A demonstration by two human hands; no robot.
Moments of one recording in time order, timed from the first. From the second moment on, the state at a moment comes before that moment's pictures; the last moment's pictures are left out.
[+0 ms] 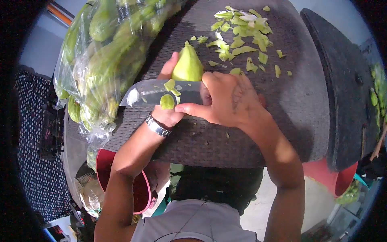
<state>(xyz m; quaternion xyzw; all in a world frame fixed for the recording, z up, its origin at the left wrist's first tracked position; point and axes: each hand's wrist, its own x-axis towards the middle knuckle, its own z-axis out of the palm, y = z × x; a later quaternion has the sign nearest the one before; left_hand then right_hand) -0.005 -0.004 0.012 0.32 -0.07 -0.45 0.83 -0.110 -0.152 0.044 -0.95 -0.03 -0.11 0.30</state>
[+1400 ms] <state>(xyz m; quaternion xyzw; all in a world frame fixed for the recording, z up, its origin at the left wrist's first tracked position) -0.010 -0.003 0.028 0.42 -0.05 -0.35 0.83 -0.106 -0.219 0.043 -0.95 0.06 -0.20 0.25</state>
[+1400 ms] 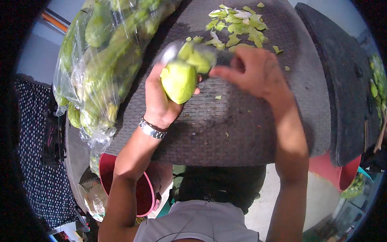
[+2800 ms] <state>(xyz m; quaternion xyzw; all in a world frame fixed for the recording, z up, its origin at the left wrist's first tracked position) -0.013 -0.003 0.030 0.41 -0.06 -0.40 0.81 -0.112 -0.143 0.033 -0.95 -0.02 -0.16 0.25</state>
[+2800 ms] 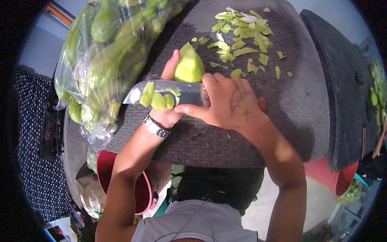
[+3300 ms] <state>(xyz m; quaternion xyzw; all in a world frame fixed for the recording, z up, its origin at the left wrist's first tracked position) -0.019 -0.006 0.023 0.40 -0.07 -0.38 0.83 -0.114 -0.144 0.035 -0.96 -0.02 -0.16 0.23</state>
